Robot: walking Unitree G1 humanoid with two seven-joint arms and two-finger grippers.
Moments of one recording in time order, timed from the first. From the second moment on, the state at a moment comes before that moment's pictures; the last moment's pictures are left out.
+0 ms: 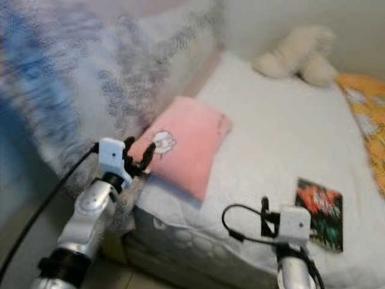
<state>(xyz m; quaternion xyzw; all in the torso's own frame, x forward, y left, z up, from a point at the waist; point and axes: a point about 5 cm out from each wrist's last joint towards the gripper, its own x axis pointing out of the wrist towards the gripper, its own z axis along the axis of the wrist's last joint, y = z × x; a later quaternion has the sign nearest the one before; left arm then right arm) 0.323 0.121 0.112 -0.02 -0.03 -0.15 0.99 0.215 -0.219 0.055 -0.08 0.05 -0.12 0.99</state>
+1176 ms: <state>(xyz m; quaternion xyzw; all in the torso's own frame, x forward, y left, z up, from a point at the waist) 0.329 0.106 0.096 0.03 0.00 -0.18 0.98 0.224 -0.205 0.045 -0.01 0.03 -0.12 0.99</state>
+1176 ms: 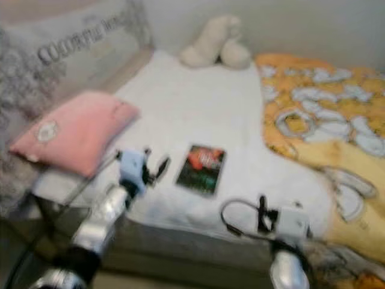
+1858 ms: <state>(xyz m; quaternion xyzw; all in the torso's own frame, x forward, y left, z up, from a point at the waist) 0.325 0.106 0.078 -0.01 0.03 -0.15 0.99 0.239 -0.197 0.046 -0.02 0.03 -0.06 1.00</state>
